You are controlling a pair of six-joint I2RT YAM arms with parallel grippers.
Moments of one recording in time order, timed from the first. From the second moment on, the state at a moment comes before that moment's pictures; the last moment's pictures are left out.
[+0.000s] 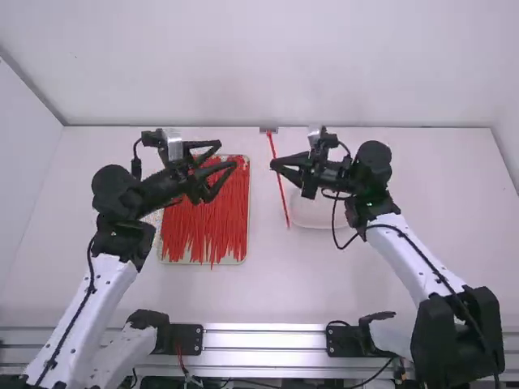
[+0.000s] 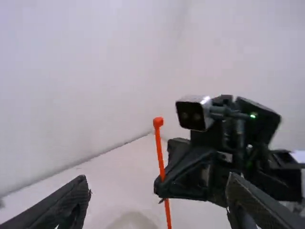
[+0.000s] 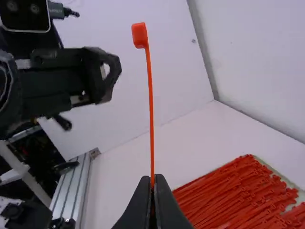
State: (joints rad) left arm -0.08 0.97 0.80 0.41 0.90 -0.42; right arm 0.24 1.36 0.86 0.56 -1.15 0.39
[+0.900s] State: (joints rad) left arm -0.10 1.35 1.12 1.01 1.44 -0.88; right arm 0.30 1.36 0.86 0.96 -1.20 0.64
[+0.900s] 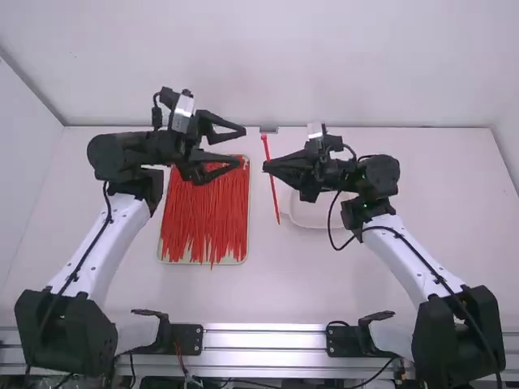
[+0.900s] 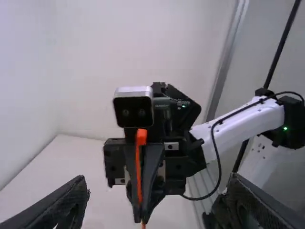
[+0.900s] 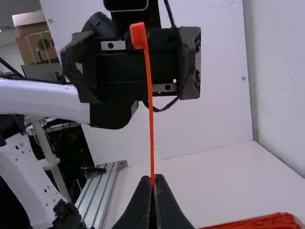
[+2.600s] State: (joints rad) left arm -0.20 1.39 1.20 0.81 1.38 -0.76; right arm 0.36 1.36 0.86 1.06 -1.15 0.72
